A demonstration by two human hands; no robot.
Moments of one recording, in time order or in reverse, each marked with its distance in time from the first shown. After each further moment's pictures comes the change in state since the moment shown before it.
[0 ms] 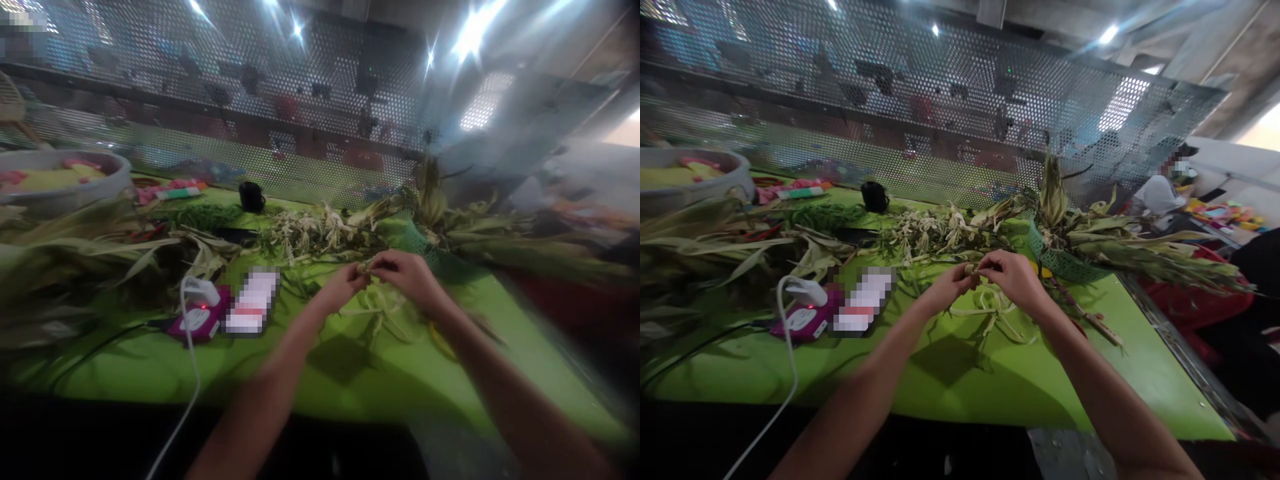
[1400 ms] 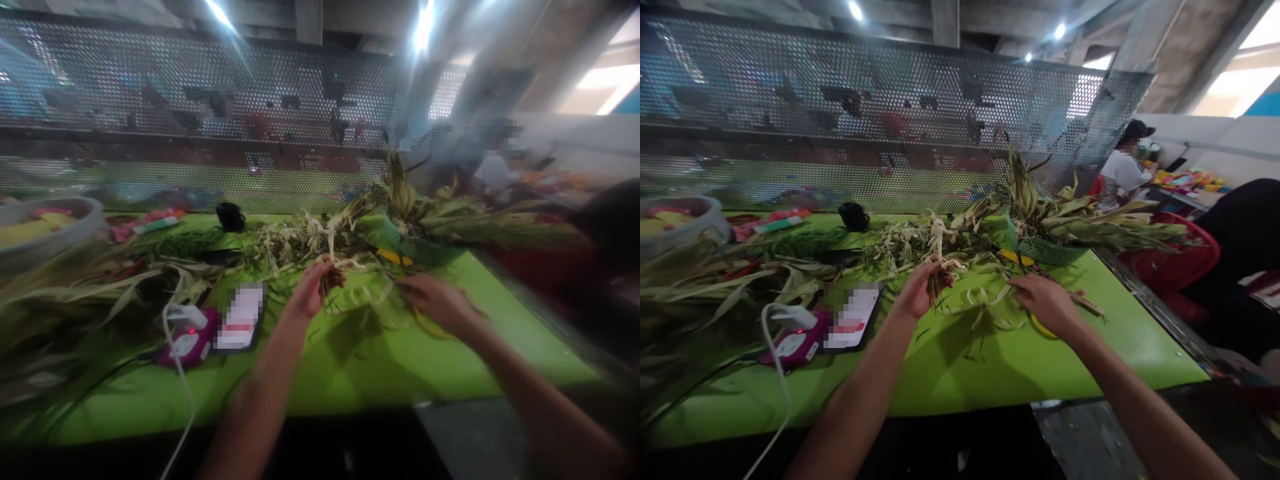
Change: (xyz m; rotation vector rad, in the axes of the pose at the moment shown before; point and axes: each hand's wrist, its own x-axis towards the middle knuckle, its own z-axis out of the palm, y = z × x) left_hand -0.007 0.017 -0.003 -0.720 0.123 -0.111; right_hand -0.103 0.051 -0.029 -0.272 -0.020 0.289
